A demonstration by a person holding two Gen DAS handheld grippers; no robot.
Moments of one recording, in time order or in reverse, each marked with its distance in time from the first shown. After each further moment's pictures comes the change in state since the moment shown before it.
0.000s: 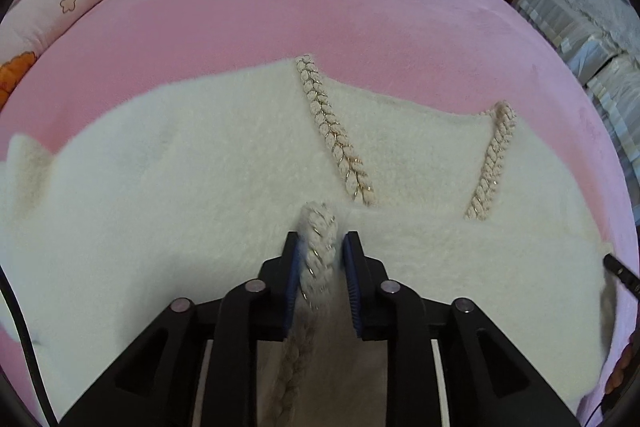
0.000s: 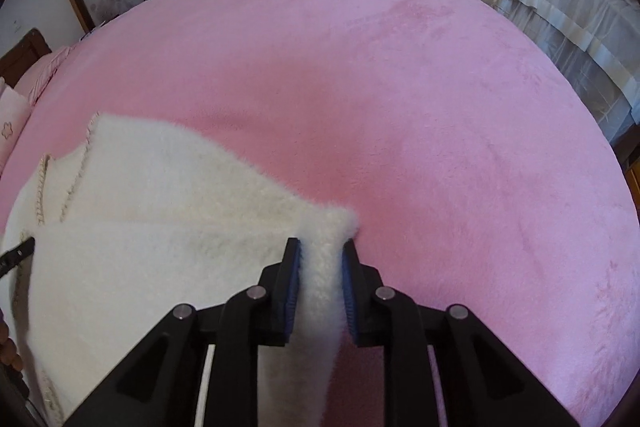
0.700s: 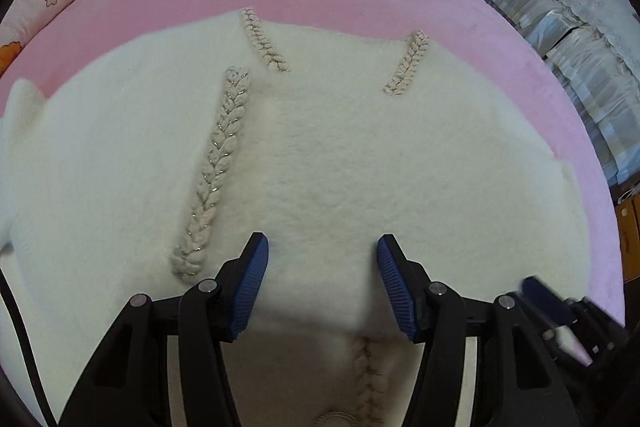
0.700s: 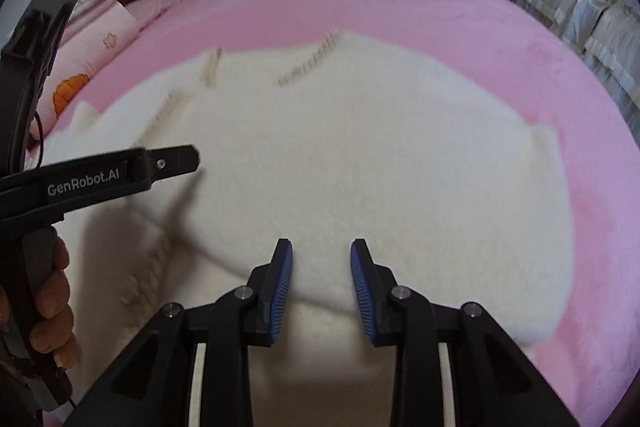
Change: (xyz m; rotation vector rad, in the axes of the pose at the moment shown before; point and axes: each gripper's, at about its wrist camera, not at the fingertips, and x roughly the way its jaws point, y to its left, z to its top) left arm -0.027 -0.026 -0.084 0.033 -0.013 -0.134; right arm -0.048 0.137 -0.131 -0.271 -0.040 0.187
